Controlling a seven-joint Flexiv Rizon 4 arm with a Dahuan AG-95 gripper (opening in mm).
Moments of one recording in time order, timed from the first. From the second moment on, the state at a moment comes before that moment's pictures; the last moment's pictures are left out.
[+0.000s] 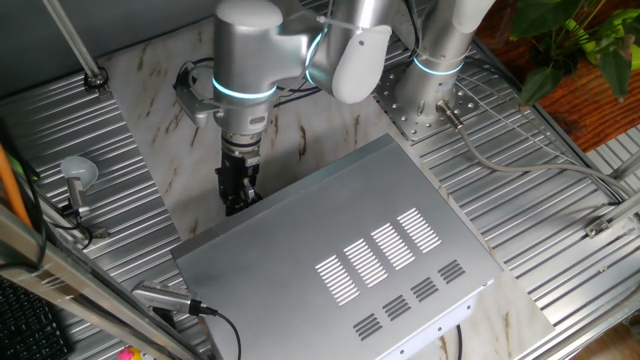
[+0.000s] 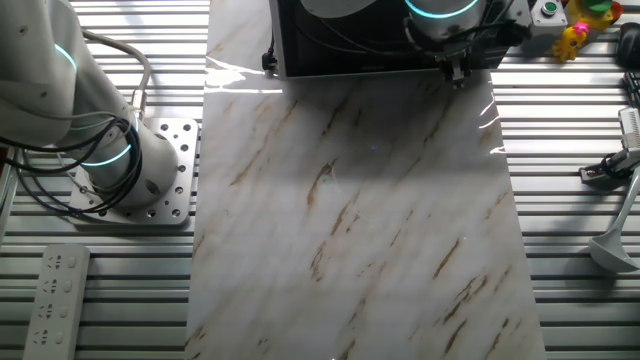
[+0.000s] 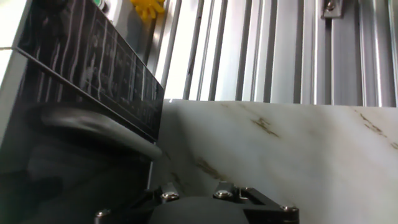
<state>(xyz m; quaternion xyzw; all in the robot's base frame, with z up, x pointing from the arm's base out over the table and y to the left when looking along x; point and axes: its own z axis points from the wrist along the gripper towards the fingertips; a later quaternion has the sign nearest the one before) 0.600 0.153 0.122 -0.05 0.98 0.12 0.16</state>
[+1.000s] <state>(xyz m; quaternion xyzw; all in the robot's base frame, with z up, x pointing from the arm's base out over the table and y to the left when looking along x) 0.599 0.153 0.122 -0.06 0.98 0.09 0.17</state>
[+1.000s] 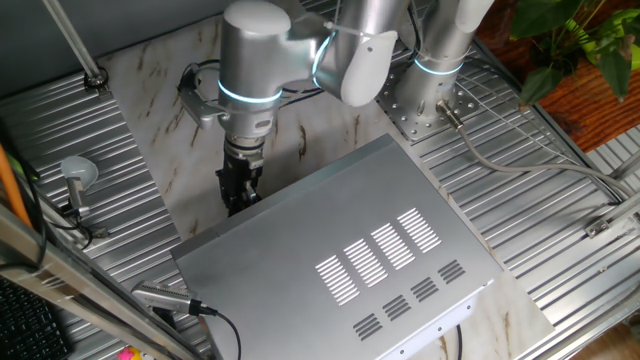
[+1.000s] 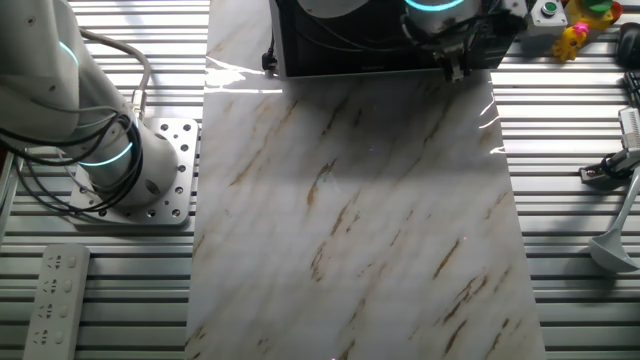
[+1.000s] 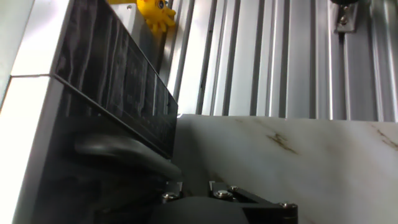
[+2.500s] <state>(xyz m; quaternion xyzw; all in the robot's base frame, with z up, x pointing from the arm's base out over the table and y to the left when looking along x) 0.593 0.173 0.122 -0.06 0.97 0.14 0.18</state>
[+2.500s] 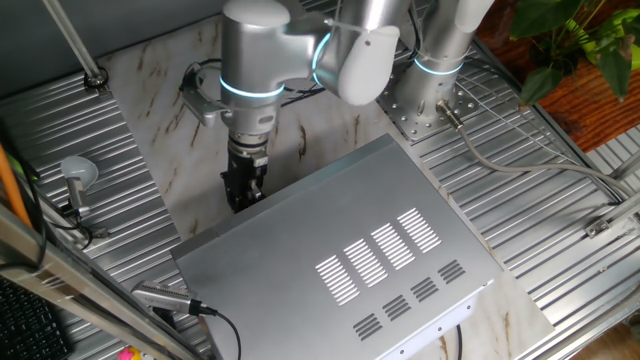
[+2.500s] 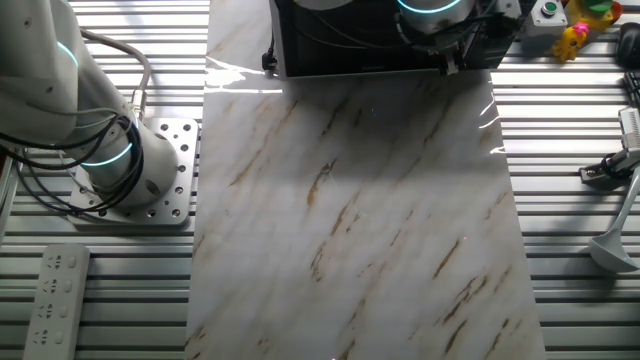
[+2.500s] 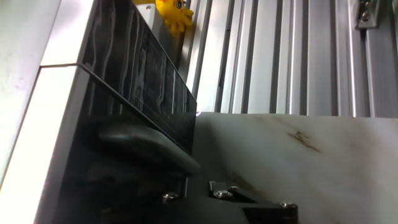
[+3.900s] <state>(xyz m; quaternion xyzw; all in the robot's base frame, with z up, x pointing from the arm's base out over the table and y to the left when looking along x) 0.604 0.181 0.127 -0.05 0.97 0.15 0.18</state>
